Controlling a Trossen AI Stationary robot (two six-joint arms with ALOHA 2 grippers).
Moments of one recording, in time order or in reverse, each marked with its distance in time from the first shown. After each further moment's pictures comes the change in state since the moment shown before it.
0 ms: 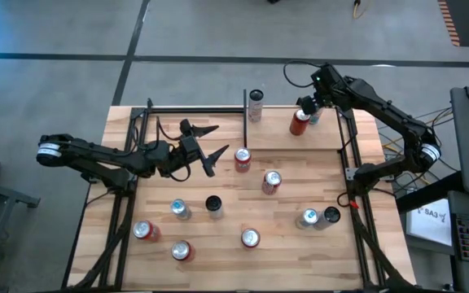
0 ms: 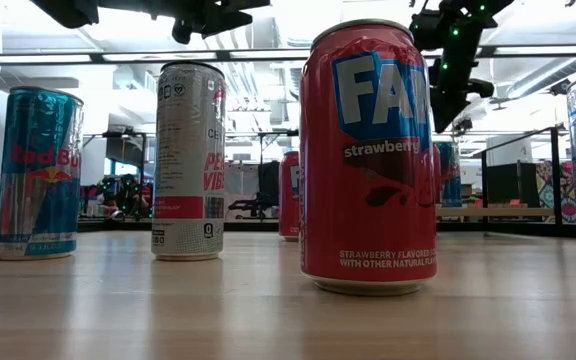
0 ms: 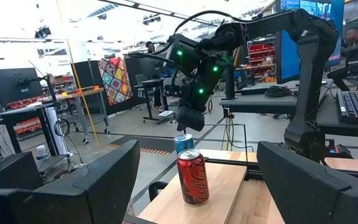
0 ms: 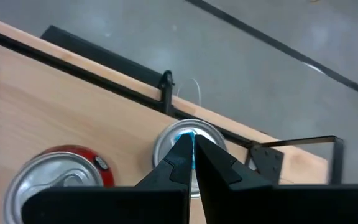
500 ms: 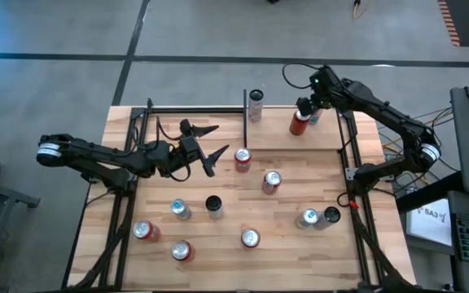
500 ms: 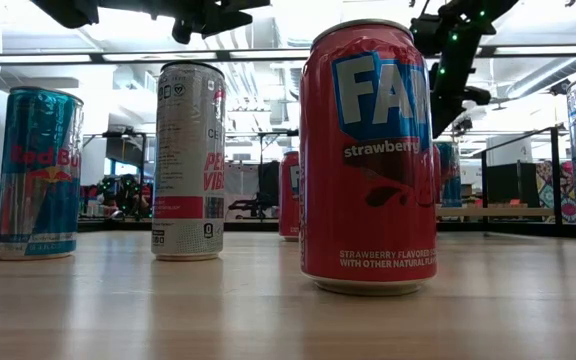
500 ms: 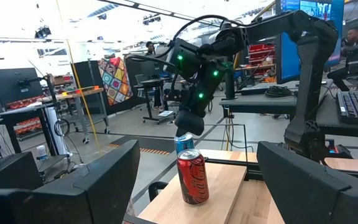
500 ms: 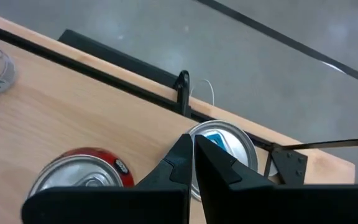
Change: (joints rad) left arm 0.000 0.000 0.000 0.000 0.000 0.000; right arm 0.006 0.000 -0.043 0.061 -0.043 0.025
